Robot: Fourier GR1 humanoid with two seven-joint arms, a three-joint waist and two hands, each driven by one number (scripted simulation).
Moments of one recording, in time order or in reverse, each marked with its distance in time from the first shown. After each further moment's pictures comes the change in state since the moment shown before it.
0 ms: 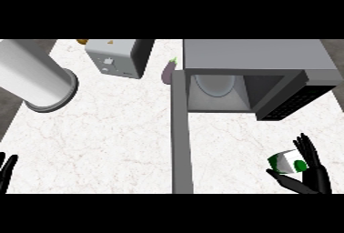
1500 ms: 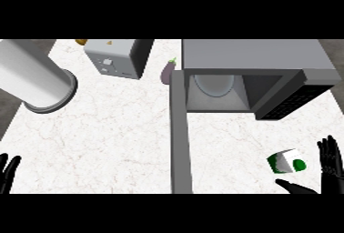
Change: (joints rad) left arm 0.024 -0.002 -0.047 -0.035 -0.019 0.031 0.006; right arm 0.341 0.084 0.070 -0.763 0.001 -0.109 0.293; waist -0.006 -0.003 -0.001
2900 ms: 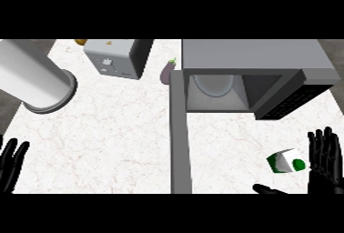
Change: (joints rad) left arm -0.097 0.014 -0.031 0.014 -0.027 0.065 0.064; right arm 0.216 0.180 0.266 -0.722 0.032 -0.130 0.332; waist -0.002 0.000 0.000
